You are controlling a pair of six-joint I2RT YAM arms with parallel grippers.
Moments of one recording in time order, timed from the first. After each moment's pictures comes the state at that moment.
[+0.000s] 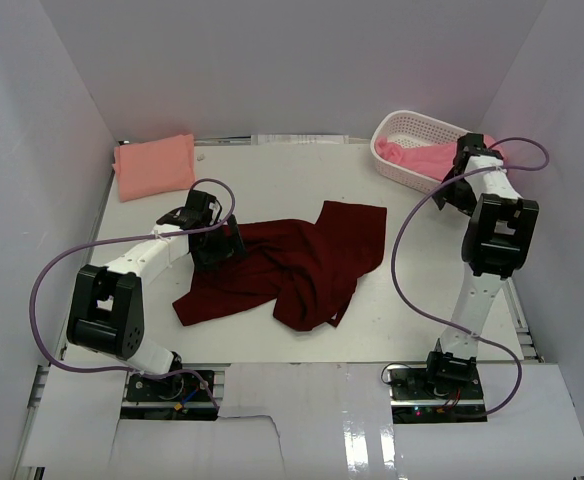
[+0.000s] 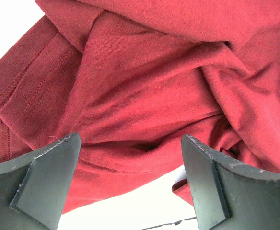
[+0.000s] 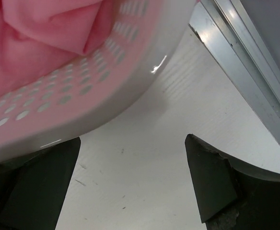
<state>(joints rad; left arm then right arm) -0.27 1.51 0.97 -0.56 0.13 -0.56 -0.16 2.15 1.76 -0.87 0.32 0.50</state>
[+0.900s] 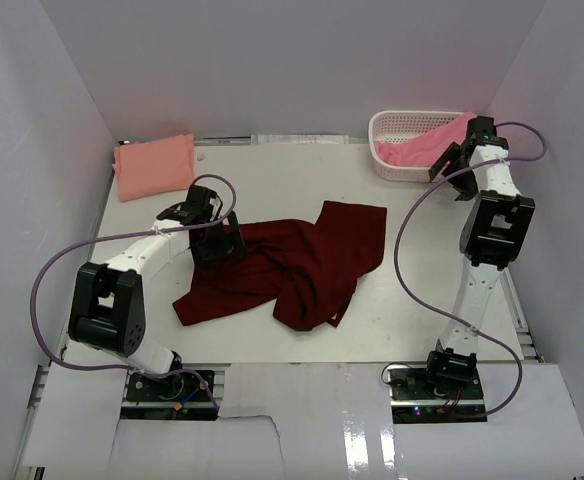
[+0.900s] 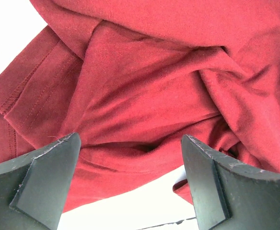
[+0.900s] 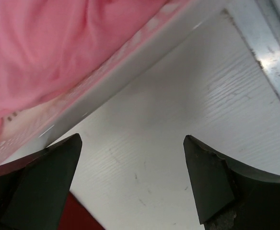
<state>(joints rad) -0.27 1.53 1.01 -0.59 0.12 -0.53 -0.19 2.35 2.13 -0.88 0.04 0.49</state>
